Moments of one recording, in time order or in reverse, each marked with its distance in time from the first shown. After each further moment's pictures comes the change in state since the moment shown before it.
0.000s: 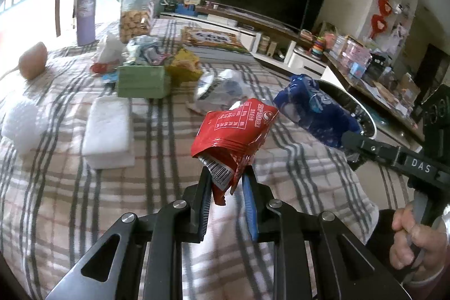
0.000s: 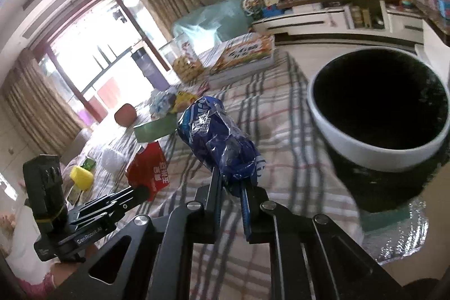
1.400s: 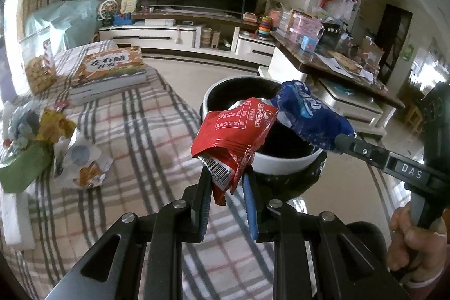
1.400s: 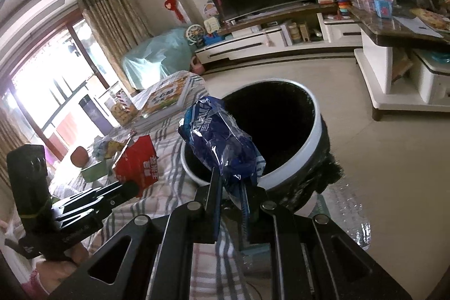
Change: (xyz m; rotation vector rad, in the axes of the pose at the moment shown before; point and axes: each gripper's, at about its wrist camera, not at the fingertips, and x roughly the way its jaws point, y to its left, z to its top) left arm 0.095 -0.114 0.059 0.222 0.041 -0.148; right arm -0.073 -0.095 0.022 0.117 -0.128 -0.232
